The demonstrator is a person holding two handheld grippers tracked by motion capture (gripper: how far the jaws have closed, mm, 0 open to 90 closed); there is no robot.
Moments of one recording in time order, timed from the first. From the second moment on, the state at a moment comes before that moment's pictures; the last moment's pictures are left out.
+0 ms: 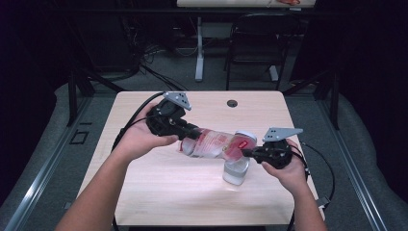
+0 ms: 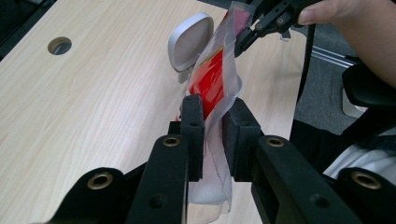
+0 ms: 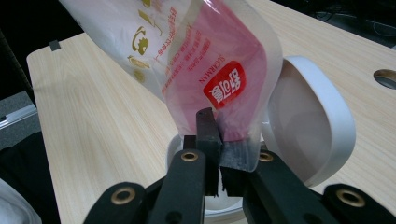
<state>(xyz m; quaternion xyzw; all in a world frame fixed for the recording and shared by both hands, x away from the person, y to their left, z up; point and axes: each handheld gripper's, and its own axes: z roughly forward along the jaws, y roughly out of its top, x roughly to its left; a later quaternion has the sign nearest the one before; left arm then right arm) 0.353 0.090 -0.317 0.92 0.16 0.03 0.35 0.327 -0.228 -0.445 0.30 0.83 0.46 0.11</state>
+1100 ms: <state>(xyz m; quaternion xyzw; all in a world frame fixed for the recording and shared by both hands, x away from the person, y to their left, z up) 0.355 0.084 -0.317 0.92 0.16 0.03 0.35 0.324 -0.235 -0.443 0.30 0.83 0.45 0.10</state>
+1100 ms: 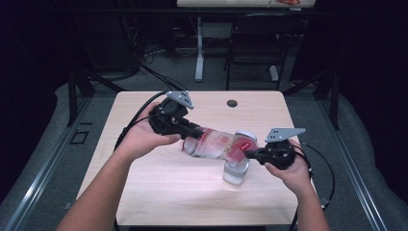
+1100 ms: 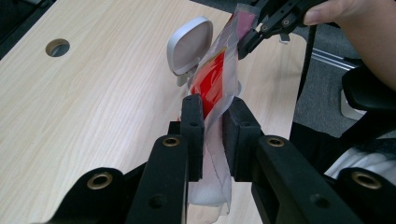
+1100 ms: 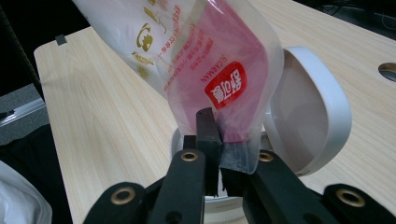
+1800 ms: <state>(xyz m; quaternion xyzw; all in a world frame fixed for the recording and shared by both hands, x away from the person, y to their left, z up) 0.356 0.083 -0.317 0.92 0.16 0.03 0.36 0.325 -0.236 -0.444 0.30 0.83 0.45 0.10</state>
